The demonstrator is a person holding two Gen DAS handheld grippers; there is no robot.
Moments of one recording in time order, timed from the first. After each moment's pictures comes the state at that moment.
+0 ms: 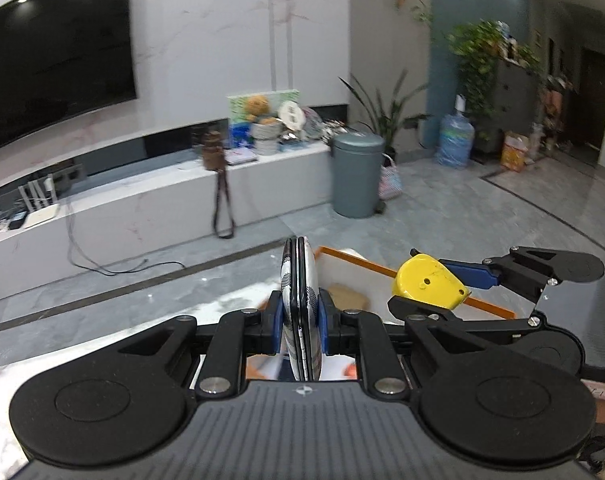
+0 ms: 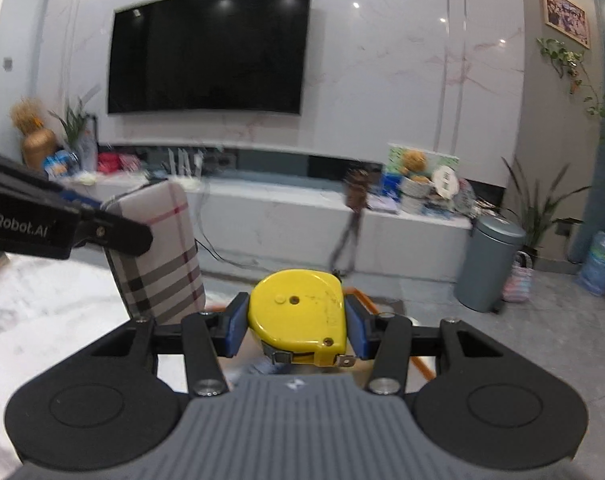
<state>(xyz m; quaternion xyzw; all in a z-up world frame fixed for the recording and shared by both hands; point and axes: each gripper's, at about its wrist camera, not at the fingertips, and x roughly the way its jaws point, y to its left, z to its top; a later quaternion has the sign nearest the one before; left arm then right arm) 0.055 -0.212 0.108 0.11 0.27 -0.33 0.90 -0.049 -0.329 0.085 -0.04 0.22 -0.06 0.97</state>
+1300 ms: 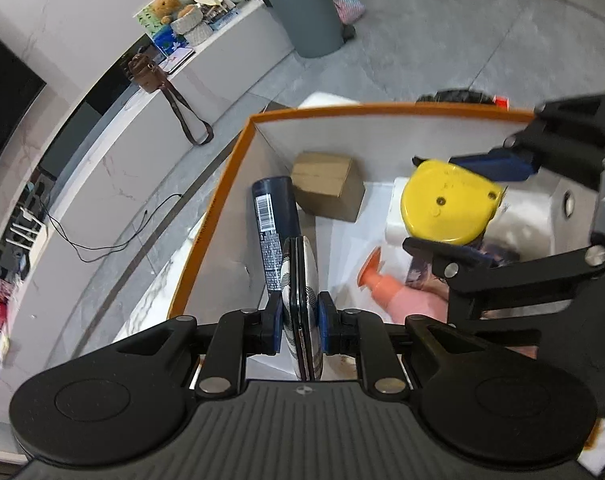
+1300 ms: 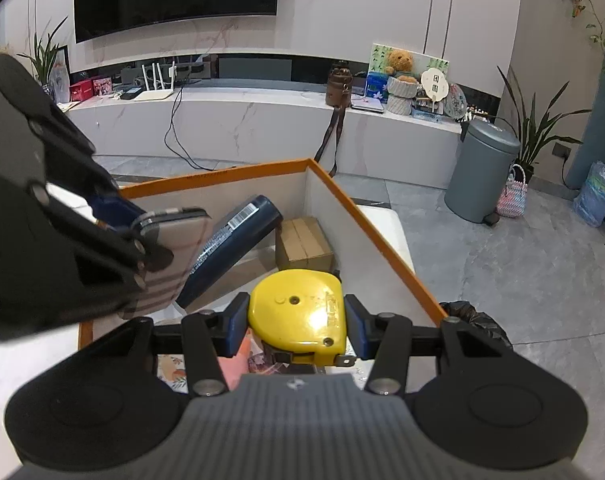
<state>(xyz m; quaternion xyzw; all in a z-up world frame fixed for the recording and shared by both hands) 0.075 -0.328 0.014 0.40 0.38 -0.30 0.78 -0.015 -0.382 0.020 -0.01 0.35 -0.07 0.93</state>
